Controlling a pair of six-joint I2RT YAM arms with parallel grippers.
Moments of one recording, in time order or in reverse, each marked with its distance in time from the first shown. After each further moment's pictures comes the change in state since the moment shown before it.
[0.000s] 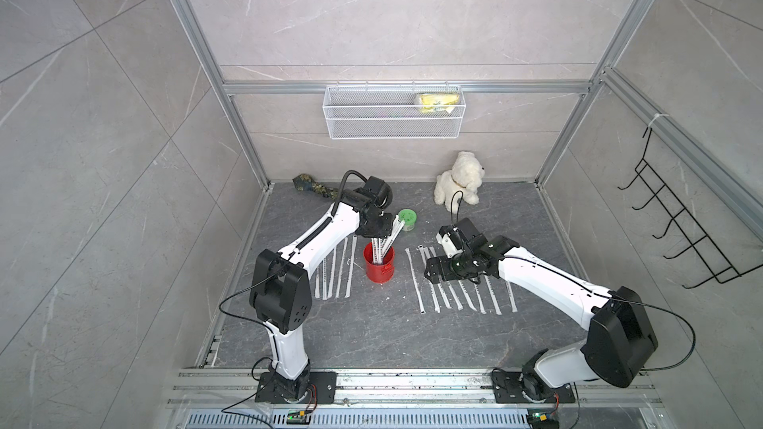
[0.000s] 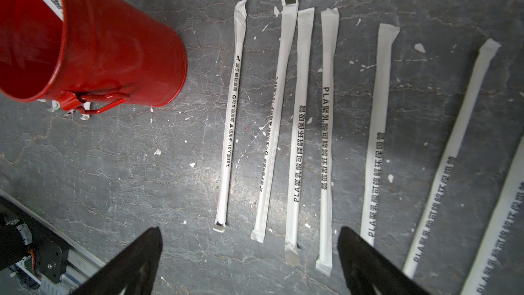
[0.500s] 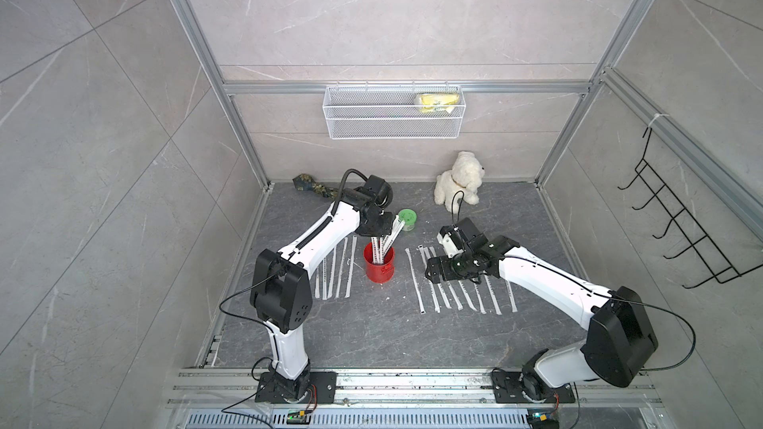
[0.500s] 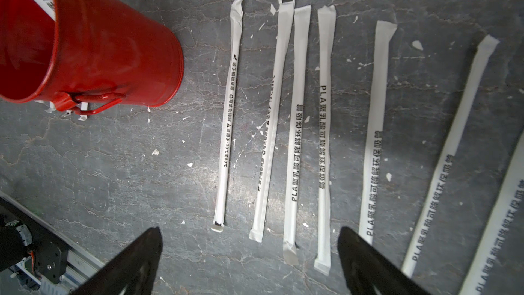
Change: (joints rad) left arm -0.001 0.003 0.013 -0.012 -0.006 0.003; right arm -0.008 0.000 -0.004 0.000 -0.004 0.000
